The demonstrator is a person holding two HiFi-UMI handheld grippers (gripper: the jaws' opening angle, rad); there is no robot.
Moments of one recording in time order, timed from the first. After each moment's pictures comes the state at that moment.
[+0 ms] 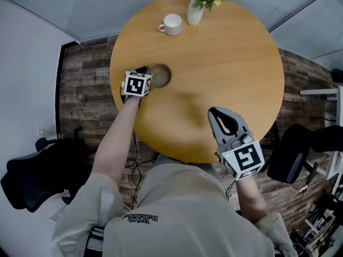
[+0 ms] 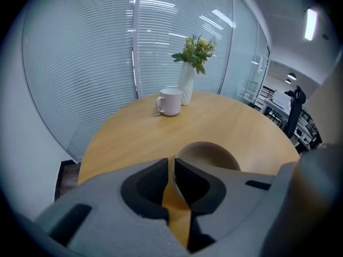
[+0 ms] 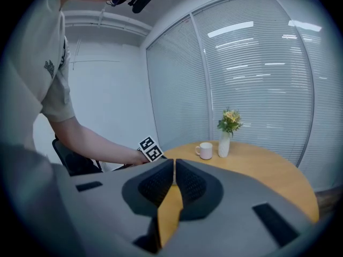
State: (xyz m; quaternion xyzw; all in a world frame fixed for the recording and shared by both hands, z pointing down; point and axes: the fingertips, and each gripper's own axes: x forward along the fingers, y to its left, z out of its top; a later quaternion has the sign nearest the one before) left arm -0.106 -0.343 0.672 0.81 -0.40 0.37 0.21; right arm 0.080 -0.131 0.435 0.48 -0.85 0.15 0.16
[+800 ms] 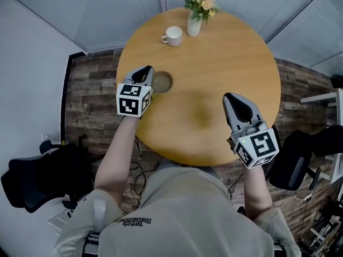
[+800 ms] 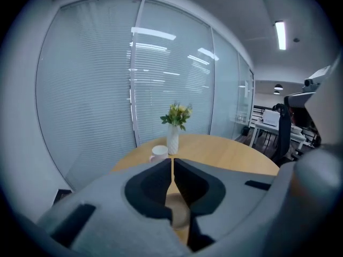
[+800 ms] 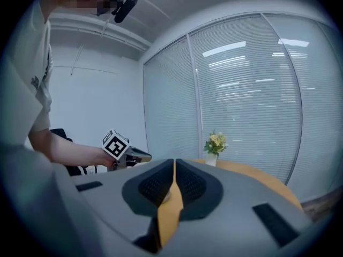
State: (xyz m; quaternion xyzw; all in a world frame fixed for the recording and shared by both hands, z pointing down) left arm -0.075 -0.305 0.486 0.87 -0.42 0.23 0.10; right arm 0.130 -0.145 0.375 0.53 -0.84 0.10 0.10
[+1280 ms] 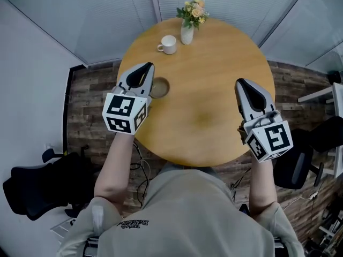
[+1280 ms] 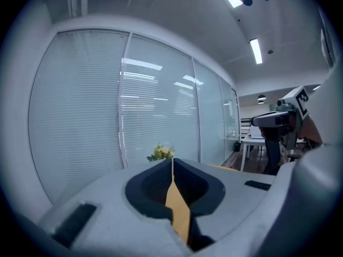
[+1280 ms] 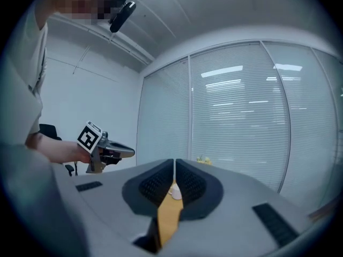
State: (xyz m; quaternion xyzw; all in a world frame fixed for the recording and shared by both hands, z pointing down) left arm -0.038 -0.254 0.339 0.91 -0.39 0.12 0.01; right arm 0.168 -0.137 0.290 0.57 -0.82 0.01 0.05
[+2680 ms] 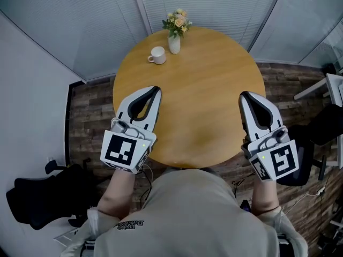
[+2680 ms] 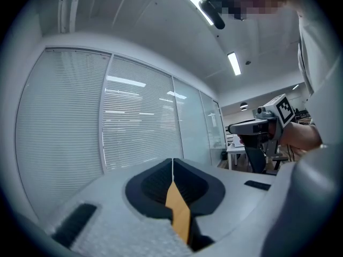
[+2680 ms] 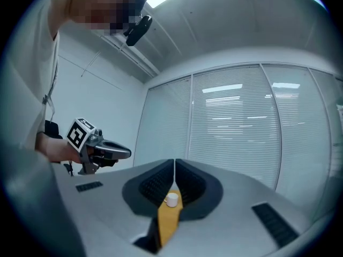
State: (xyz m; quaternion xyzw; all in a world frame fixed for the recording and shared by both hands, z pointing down) left arm 0.019 -0.128 0.256 0.94 -0.32 0.06 -0.07; right arm 0.192 -0.046 0.224 0.58 -0.81 -0.06 0.03
